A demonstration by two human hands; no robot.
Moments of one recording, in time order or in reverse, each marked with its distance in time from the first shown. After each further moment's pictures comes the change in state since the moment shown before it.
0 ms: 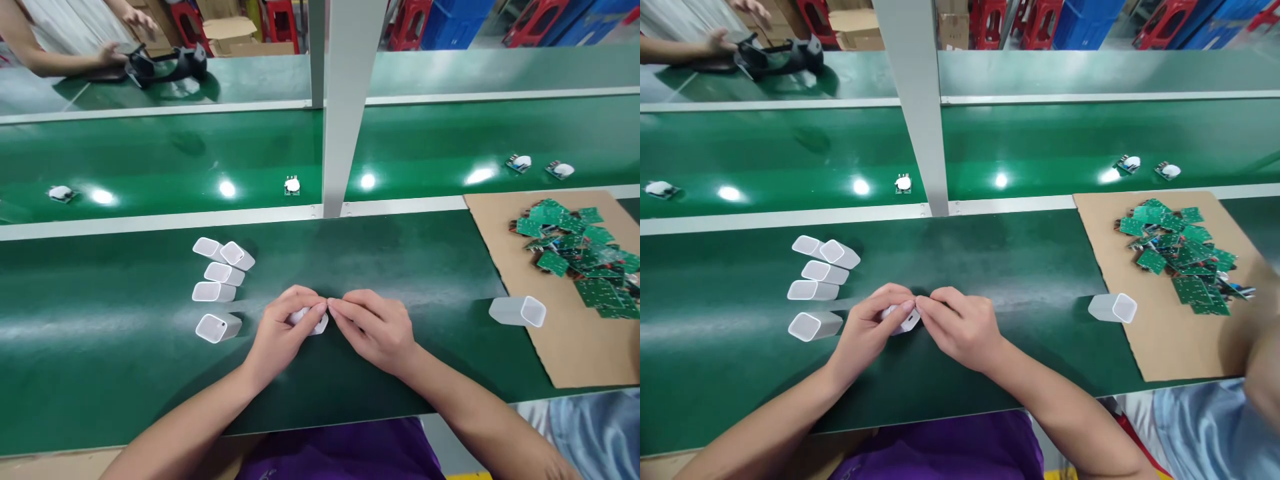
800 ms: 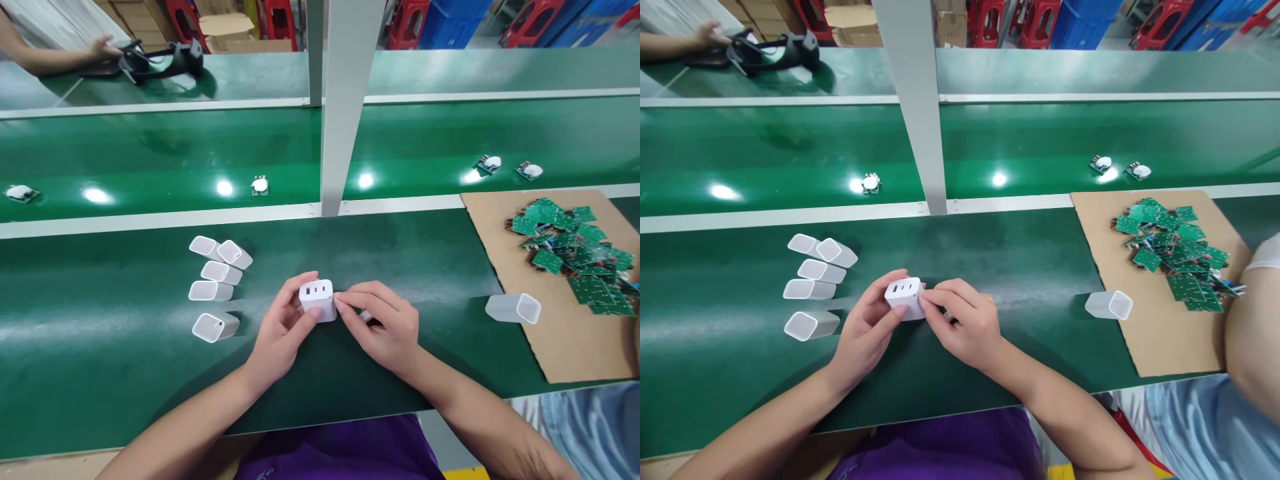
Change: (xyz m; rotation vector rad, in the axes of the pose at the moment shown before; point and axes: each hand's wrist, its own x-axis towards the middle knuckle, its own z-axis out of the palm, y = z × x) left_hand -0.010 -0.011 0.009 -0.459 0.021 -0.129; right_hand 0.009 -0.009 -0.007 0.178 0.066 0.194
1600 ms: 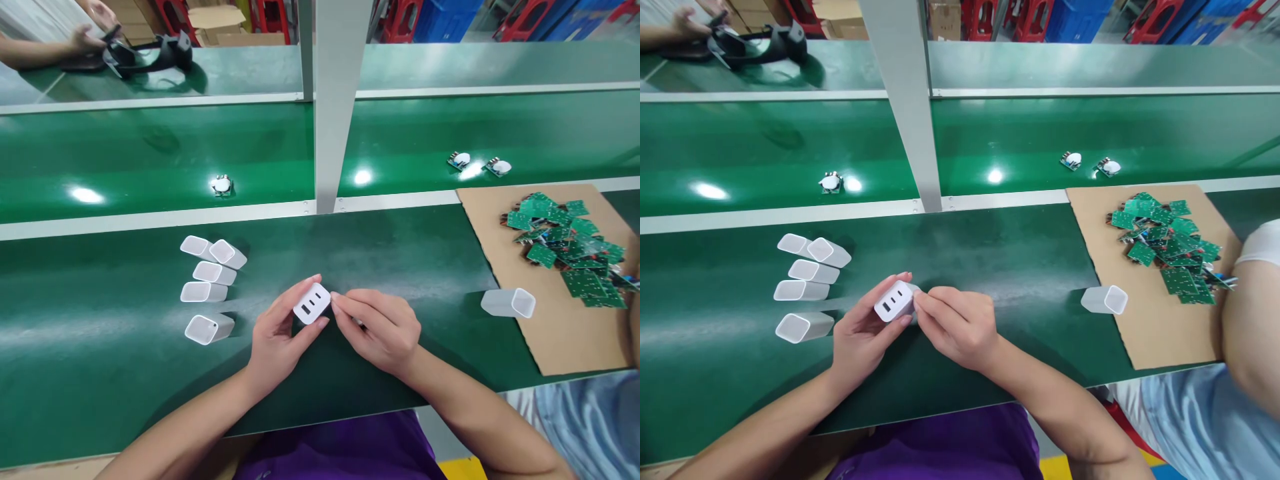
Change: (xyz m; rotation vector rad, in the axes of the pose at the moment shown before) left_hand -0.004 -0.008 0.001 0.408 0.025 0.394; right_hand -0.004 0.002 0.000 -0.196 0.062 -0.185
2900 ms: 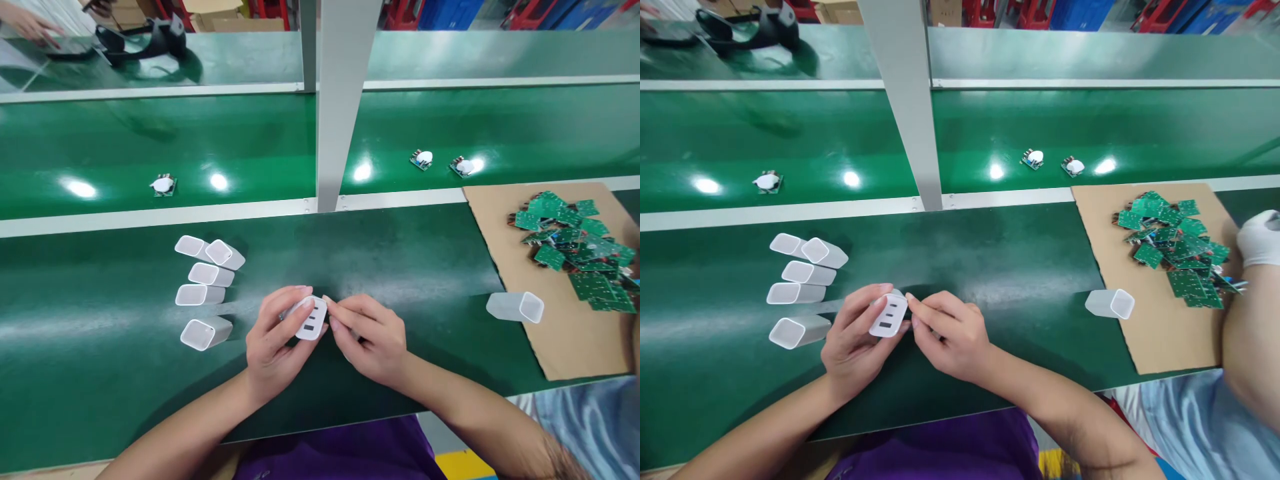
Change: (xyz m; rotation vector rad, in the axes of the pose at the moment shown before) left_hand 0.006 -0.001 -0.005 0.450 0.090 0.406; right_hand -0.009 -0.004 0.007 0.282 -0.127 0.186
